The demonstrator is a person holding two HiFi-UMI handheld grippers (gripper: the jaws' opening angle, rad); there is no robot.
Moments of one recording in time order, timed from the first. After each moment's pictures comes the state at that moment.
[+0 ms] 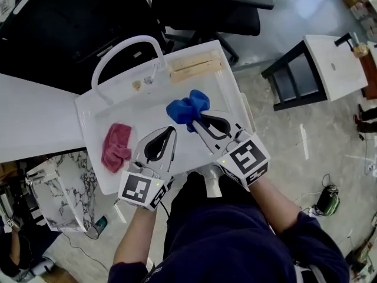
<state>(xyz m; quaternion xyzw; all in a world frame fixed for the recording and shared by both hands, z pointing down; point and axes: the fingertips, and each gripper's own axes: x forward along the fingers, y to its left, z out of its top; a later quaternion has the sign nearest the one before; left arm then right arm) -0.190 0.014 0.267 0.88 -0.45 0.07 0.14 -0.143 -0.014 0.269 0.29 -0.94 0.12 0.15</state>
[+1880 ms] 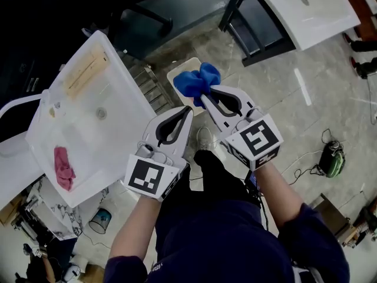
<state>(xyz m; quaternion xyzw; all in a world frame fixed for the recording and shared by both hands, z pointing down) 0.196 -0.026 0.365 0.92 -0.31 0.14 0.19 0.229 -0.057 0.391 0.41 -0.87 0.20 0.15</state>
